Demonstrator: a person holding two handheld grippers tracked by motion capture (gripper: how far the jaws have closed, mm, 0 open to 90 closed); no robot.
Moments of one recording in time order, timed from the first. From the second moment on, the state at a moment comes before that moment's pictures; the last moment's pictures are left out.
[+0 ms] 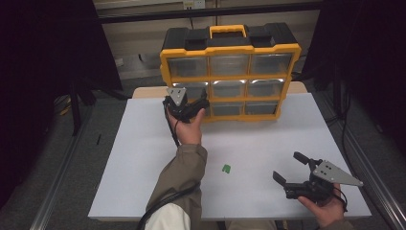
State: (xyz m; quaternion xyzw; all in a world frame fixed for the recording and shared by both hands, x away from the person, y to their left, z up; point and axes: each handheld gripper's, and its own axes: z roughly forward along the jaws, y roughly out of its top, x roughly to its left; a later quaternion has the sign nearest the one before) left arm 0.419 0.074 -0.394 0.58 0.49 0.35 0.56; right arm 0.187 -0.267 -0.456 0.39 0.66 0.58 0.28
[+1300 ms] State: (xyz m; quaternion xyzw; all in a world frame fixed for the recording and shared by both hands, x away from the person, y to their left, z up) left arm 0.420 0.079 -0.408 0.36 0.61 0.14 0.69; right arm 0.187 -0.268 -0.456 0.39 0.66 0.58 0.28
